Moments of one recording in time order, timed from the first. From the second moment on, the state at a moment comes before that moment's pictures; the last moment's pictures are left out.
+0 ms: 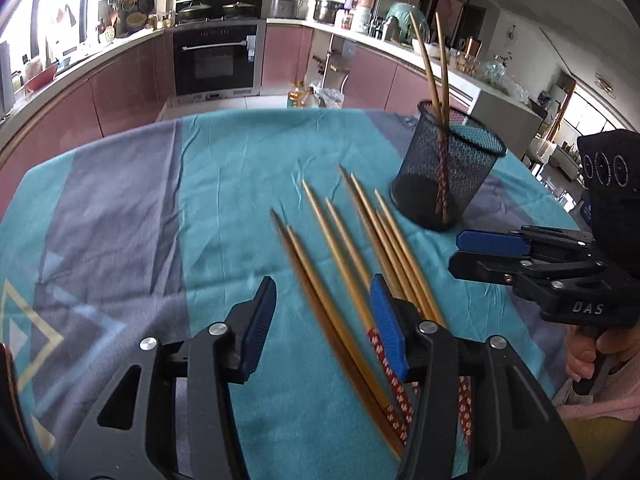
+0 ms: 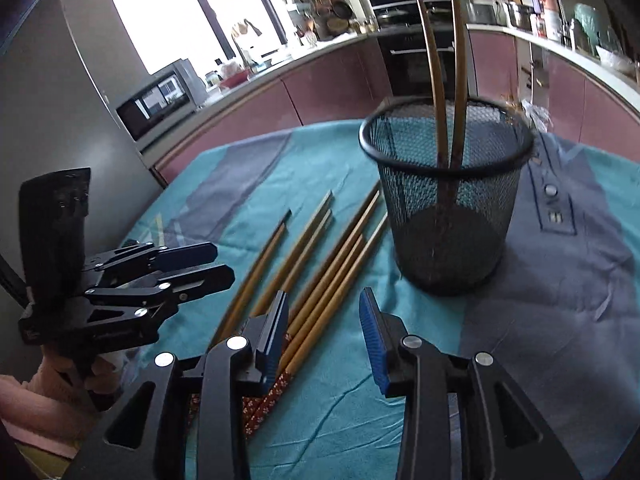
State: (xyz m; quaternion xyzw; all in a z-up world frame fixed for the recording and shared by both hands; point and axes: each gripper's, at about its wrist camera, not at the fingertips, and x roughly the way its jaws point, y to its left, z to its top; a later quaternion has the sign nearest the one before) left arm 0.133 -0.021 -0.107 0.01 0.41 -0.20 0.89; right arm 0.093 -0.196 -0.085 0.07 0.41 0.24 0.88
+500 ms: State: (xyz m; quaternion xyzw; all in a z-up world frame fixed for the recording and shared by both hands) left arm 0.123 -0.037 -0.111 0.02 0.42 -0.18 0.89; right arm 0.096 -0.174 -0.100 0.05 0.43 0.21 0.88
